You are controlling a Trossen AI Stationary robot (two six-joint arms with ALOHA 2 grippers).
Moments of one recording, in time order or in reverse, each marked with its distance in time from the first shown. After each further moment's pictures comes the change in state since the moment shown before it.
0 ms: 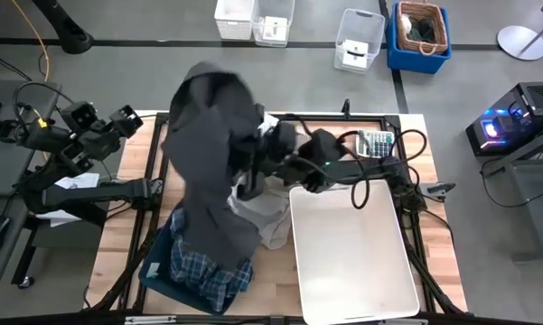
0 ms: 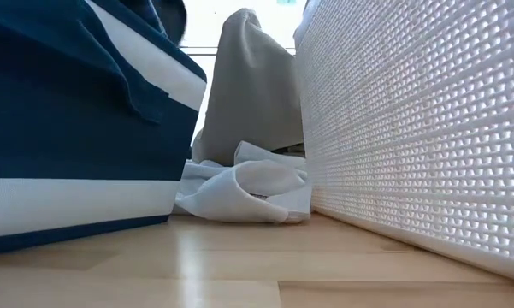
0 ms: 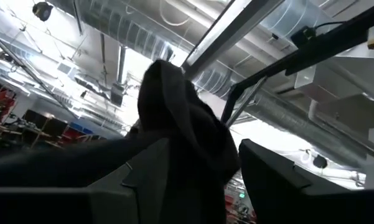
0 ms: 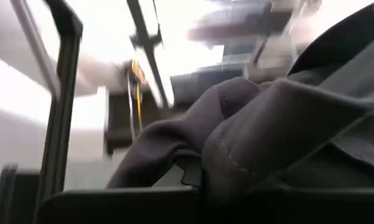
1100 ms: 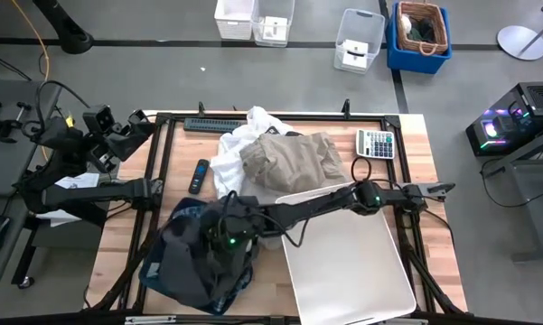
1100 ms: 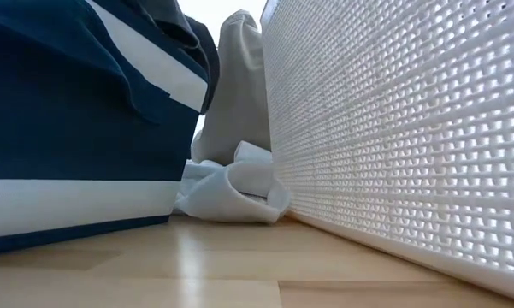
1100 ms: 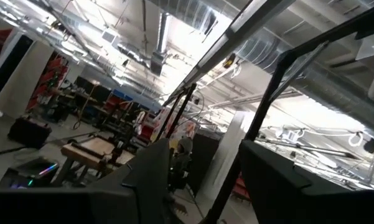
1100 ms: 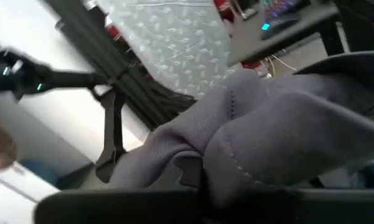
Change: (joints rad) left arm 0.001 0.009 -0.001 -0.214 -0.070 0.062; right arm 0.087 0.344 -0.070 -0.444 -0.265 0.620
